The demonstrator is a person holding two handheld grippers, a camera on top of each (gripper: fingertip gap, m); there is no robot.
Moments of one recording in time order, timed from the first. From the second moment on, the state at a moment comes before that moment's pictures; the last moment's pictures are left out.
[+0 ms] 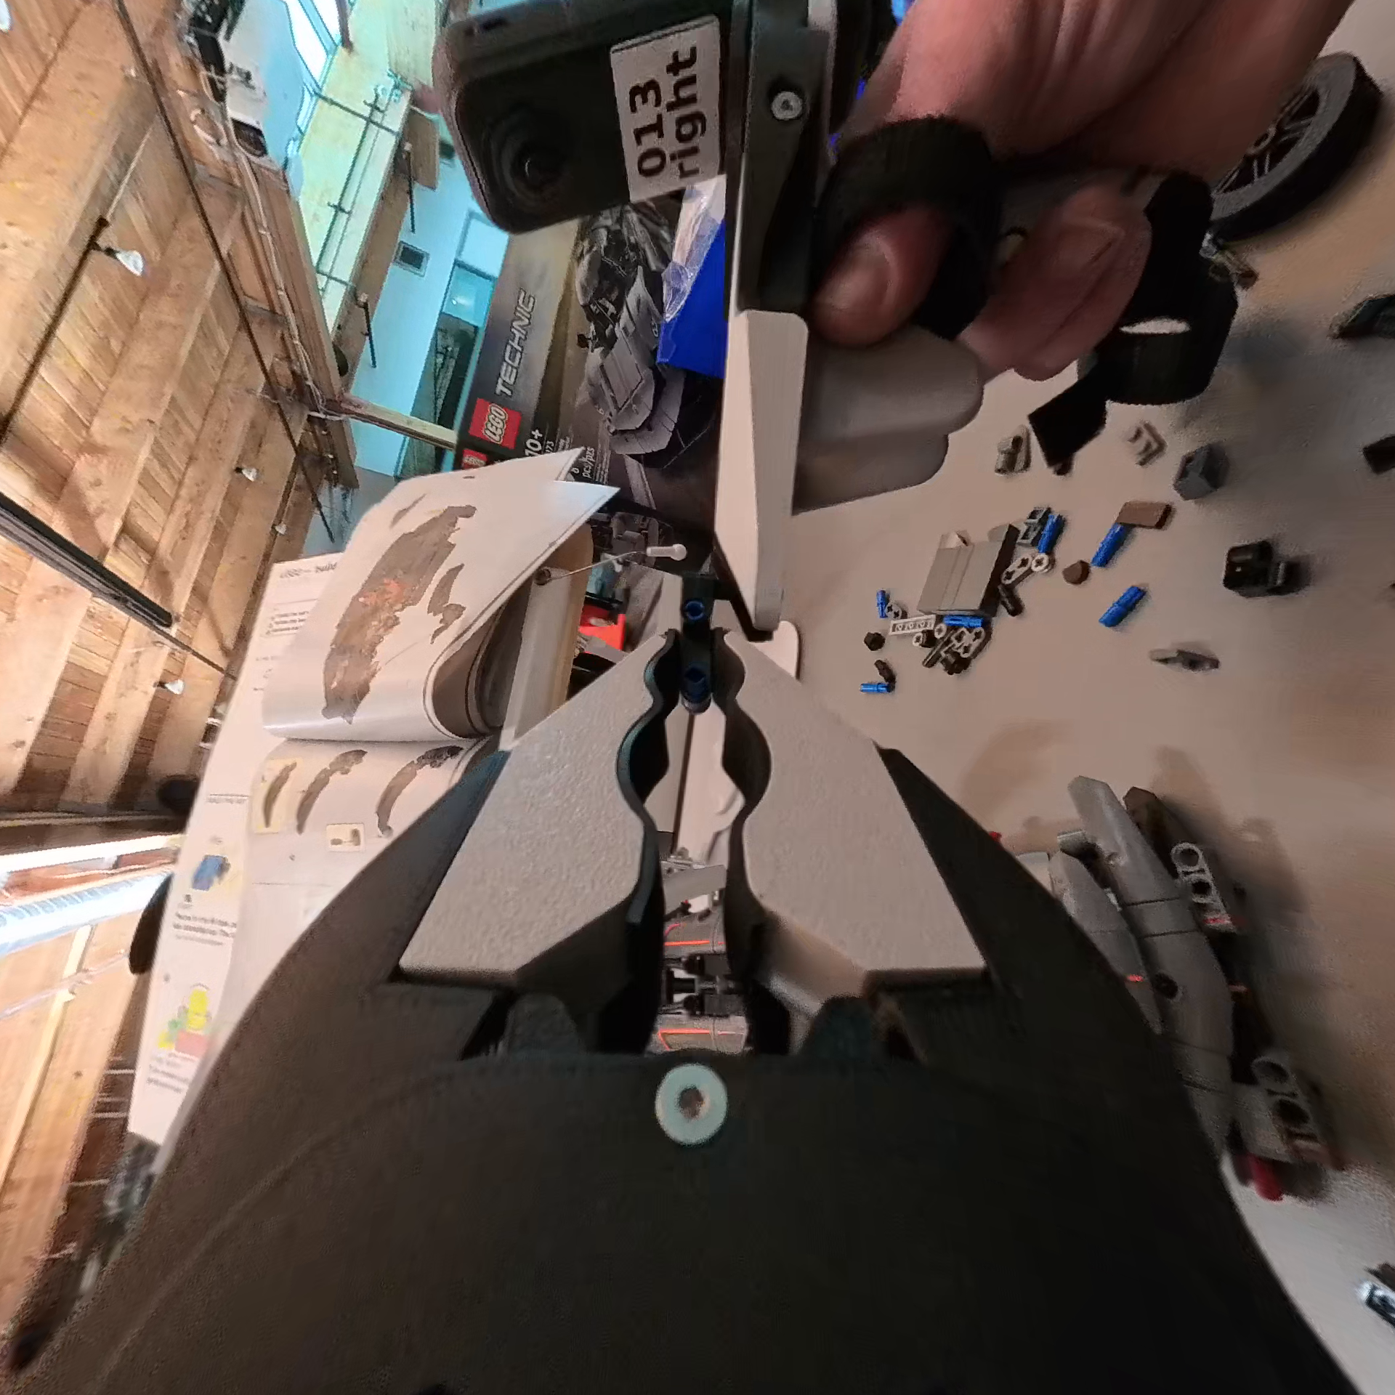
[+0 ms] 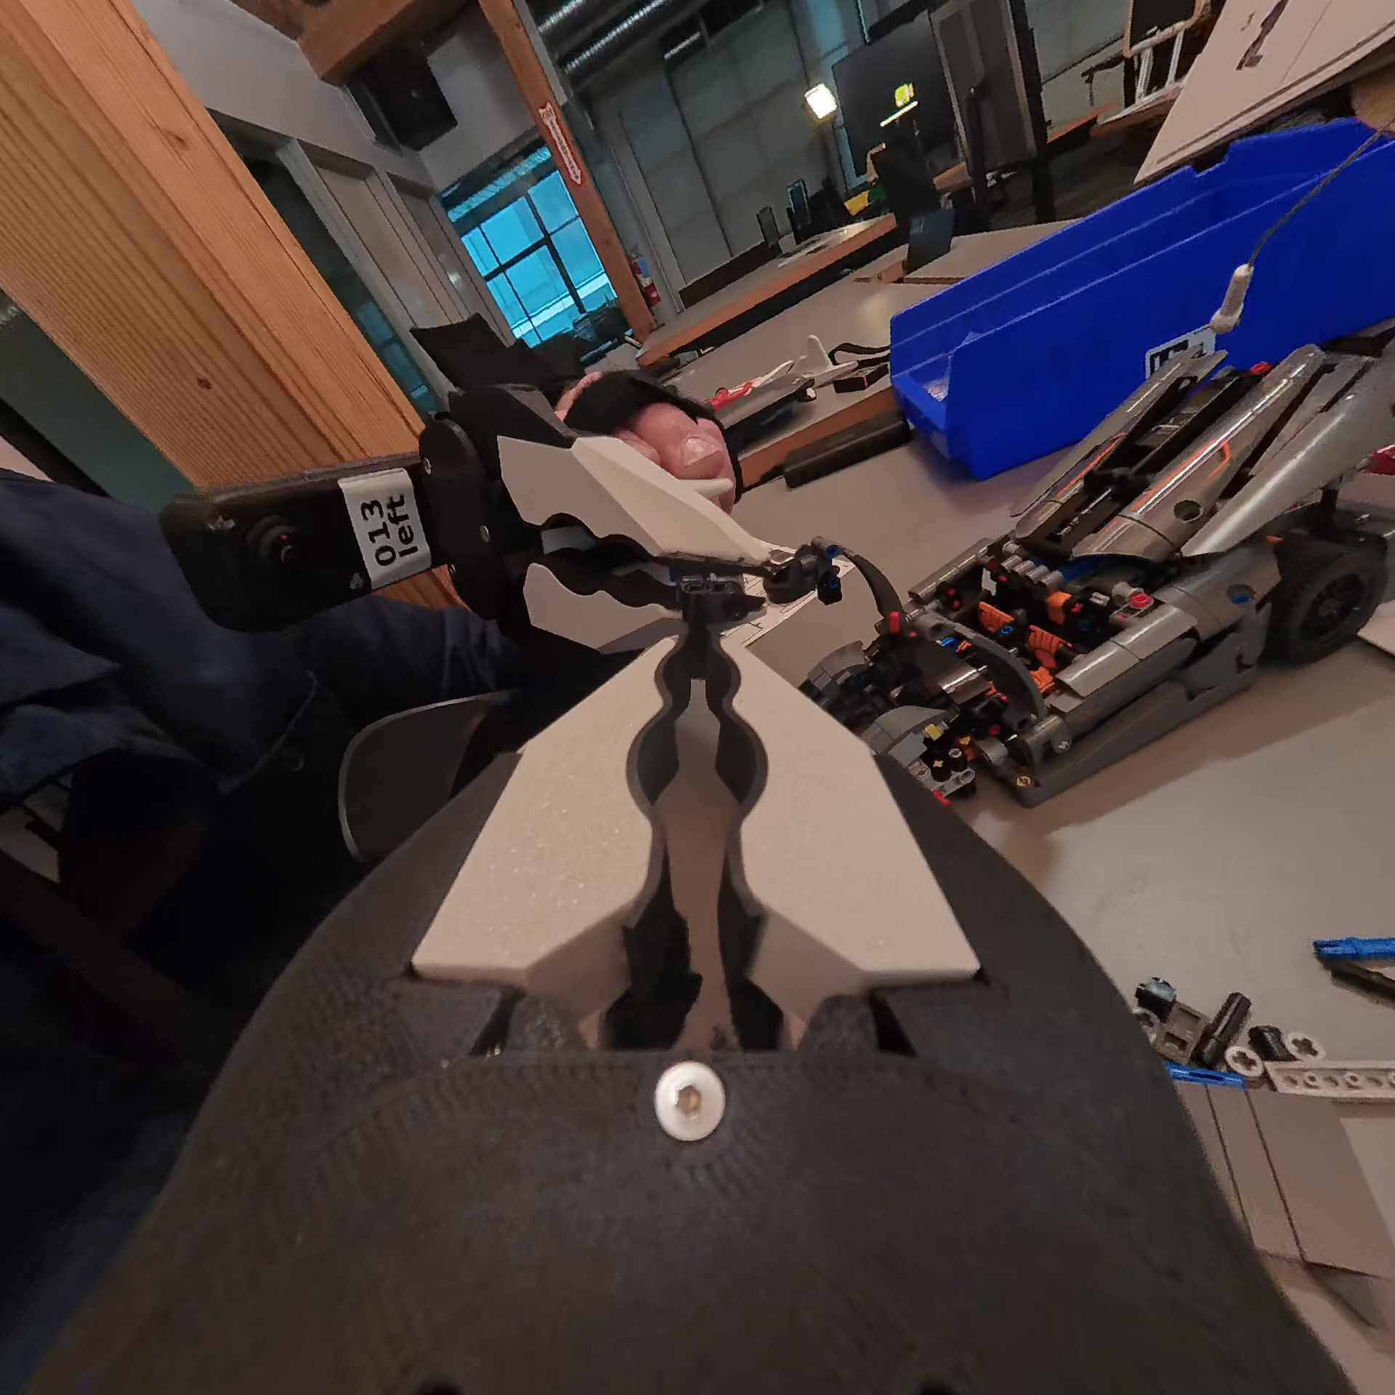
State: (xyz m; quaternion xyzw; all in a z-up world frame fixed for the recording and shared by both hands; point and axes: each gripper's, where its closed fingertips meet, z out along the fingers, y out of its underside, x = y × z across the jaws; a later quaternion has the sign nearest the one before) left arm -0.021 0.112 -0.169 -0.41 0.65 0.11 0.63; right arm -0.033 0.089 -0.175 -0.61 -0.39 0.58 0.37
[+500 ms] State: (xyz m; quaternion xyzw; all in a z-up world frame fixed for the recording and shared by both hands) left arm -0.018 0.121 -0.173 -0.52 0.60 0.02 0.61; right arm -0.030 0.099 -0.181 -0.65 -0.40 0.49 0.42
